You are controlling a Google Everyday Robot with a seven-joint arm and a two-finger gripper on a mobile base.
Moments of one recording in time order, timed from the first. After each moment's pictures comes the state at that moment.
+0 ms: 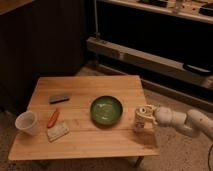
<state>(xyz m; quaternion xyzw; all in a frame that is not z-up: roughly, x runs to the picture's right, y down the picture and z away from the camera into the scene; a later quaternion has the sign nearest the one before) 0.170 0.113 0.708 0.62 -0.14 -0.71 0.31</state>
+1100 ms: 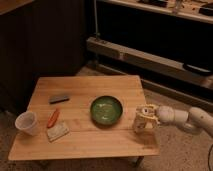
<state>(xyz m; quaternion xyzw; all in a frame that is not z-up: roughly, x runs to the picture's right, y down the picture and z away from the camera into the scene) 0.177 0.113 0.703 0.64 -0.16 -0.69 0.30</state>
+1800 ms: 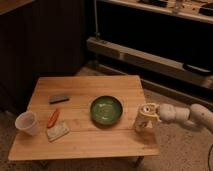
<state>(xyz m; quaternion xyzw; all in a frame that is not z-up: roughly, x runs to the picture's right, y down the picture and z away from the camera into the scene) 0.181 0.106 0.702 0.63 -0.17 -0.70 0.29</state>
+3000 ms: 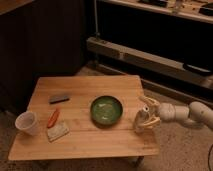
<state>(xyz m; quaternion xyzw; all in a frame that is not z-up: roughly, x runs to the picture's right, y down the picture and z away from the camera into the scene) 0.180 0.107 0.698 0.61 -0.15 -0.74 0.25</state>
